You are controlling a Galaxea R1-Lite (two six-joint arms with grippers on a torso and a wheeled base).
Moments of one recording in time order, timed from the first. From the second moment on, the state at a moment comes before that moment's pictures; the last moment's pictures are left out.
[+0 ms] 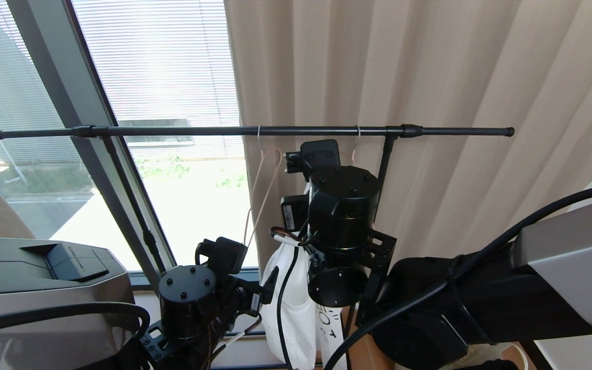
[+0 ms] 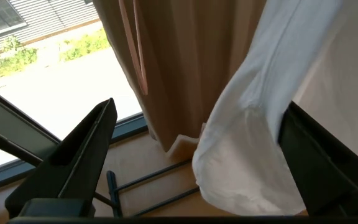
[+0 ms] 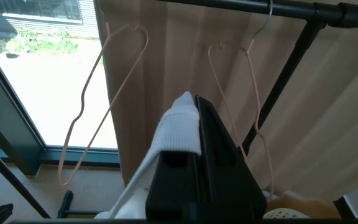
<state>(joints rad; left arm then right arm) -0.66 2.12 -0.37 -1.52 0.38 0.09 0.96 2.10 -1.24 -0.84 -0.95 -0.05</state>
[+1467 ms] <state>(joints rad) -0.64 2.15 -0.37 -1.57 0.38 0.10 1.00 2.04 -1.10 -1.00 -0.88 -0.13</state>
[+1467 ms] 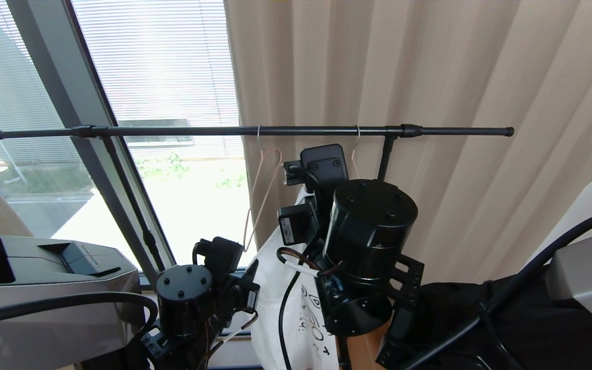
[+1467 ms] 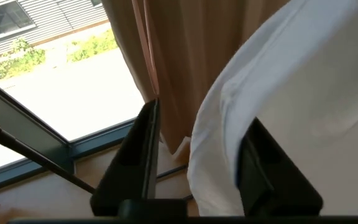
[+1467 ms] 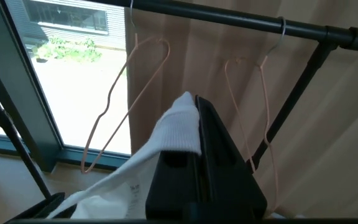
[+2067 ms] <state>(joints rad) -0.59 2.06 -0.37 -1.57 0.37 0.12 0.89 2.03 -1.05 -1.00 -0.75 -0.18</state>
